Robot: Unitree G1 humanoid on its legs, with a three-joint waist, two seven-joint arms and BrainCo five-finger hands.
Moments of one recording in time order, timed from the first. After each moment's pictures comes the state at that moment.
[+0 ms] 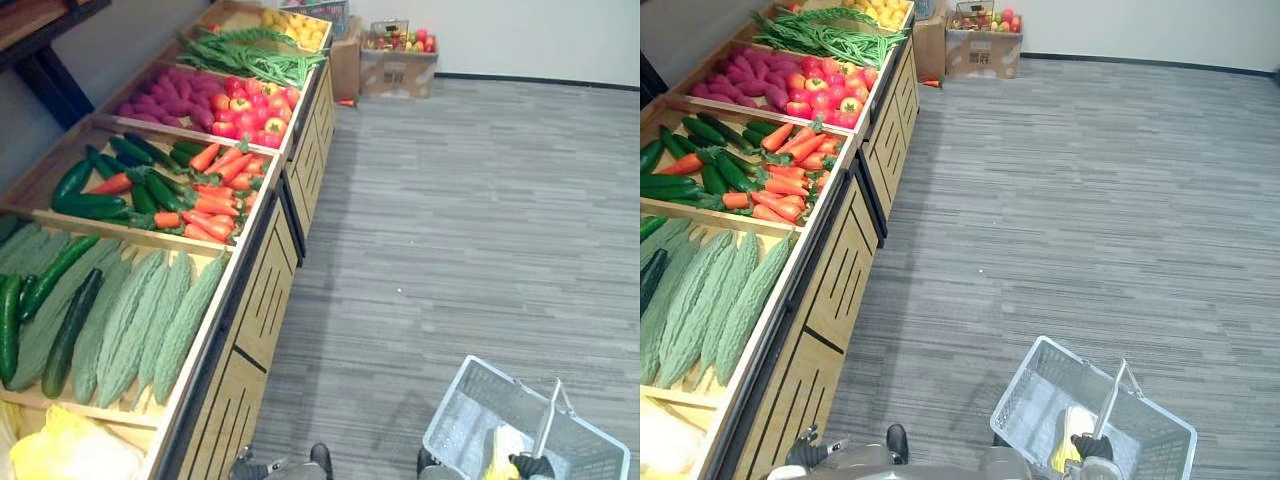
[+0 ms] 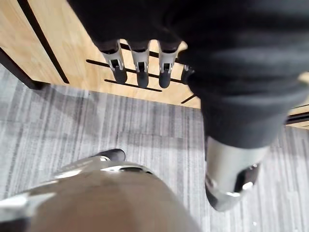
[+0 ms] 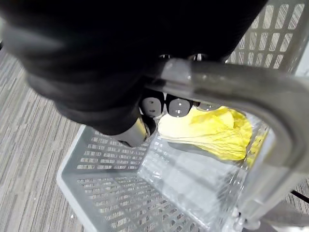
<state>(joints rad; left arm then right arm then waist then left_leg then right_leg) 0.14 0.10 0.20 1.06 0.18 -0.14 0.10 0.04 -0.18 -0.43 1.13 -0.19 -0.14 -0.13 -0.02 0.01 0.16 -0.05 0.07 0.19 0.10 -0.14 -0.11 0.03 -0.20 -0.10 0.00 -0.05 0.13</state>
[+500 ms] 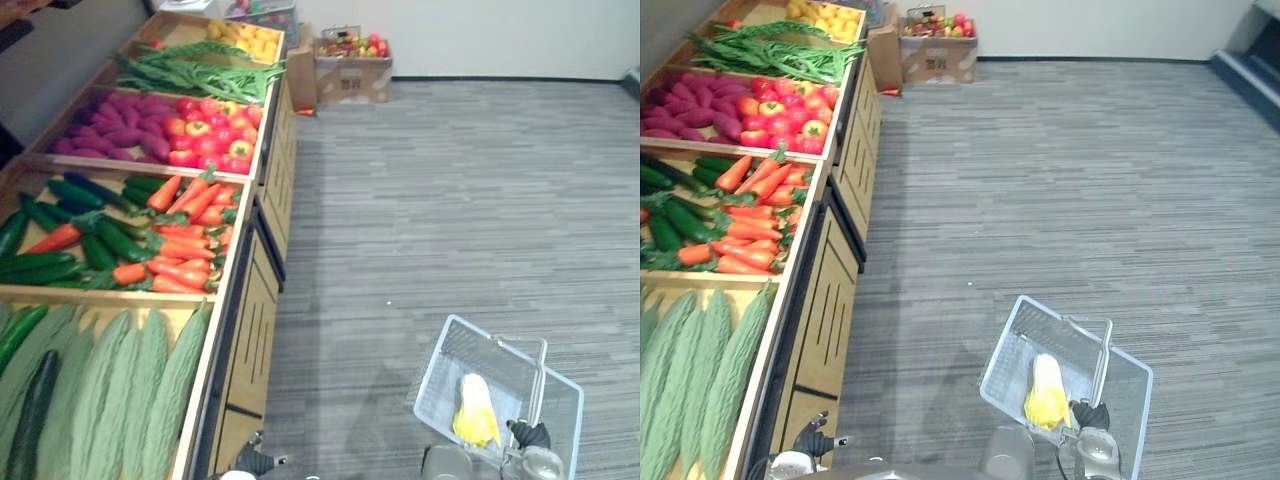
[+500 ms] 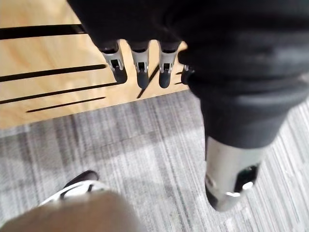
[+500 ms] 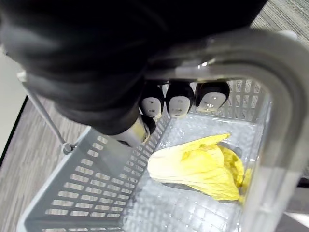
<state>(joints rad) 0.06 0.18 0.03 1.07 0.22 -0.14 0.11 -0.02 -0.16 -0.44 1.07 -0.17 -0.16 -0.14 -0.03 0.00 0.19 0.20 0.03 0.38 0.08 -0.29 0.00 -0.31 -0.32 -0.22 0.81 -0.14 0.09</state>
